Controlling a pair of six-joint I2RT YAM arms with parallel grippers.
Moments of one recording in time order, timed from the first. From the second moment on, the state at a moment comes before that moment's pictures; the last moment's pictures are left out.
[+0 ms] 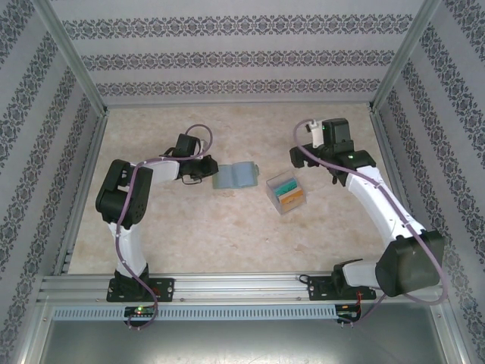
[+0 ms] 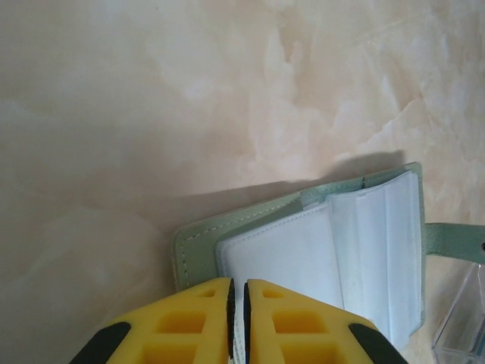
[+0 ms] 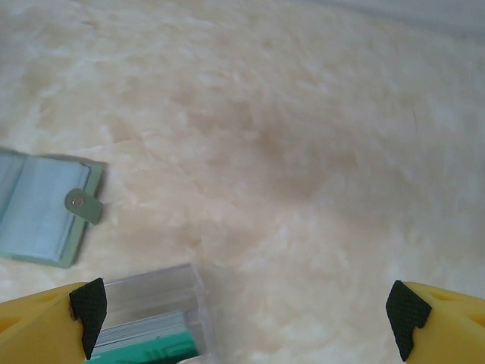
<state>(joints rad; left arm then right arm) -0.25 1.97 1.14 -0.09 0.43 -0.55 0.21 1.32 1.11 -0.57 -0.03 0.03</state>
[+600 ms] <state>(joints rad) -0.25 1.99 1.15 -0.10 0.44 -0.54 0.71 1.45 0.99 -0.82 0.27 0.01</state>
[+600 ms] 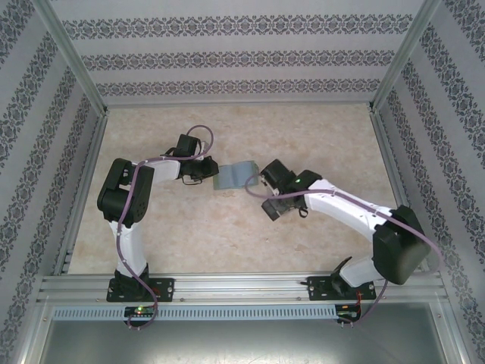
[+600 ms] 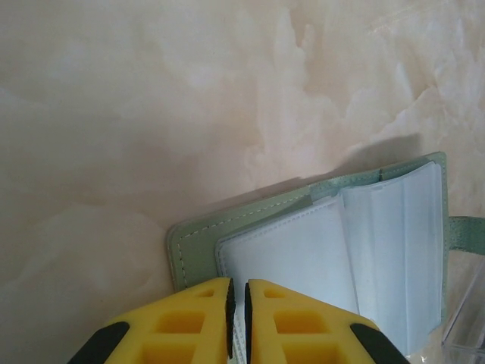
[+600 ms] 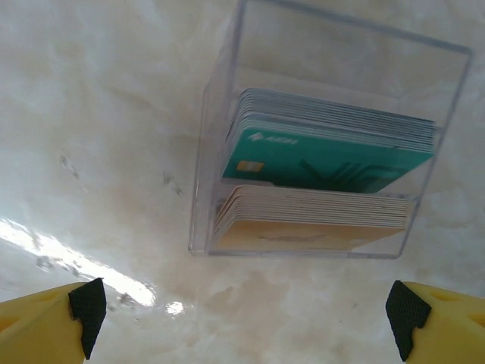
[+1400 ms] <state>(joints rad) -0.25 1.99 1.15 -0.11 0.44 -0.53 0.47 1.58 0.97 -0.61 0.63 -0.22</state>
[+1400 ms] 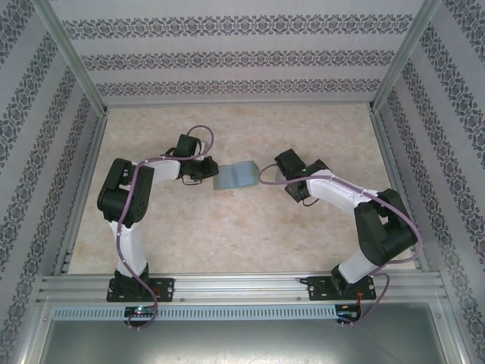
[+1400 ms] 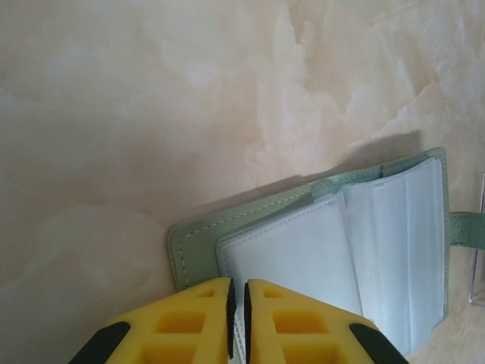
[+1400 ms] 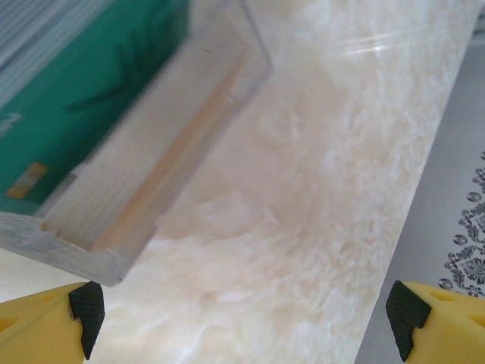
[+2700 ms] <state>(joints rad) -0.25 1.99 1.15 -0.11 0.45 -0.53 0.39 1.80 1.33 -0.68 0.09 0.87</state>
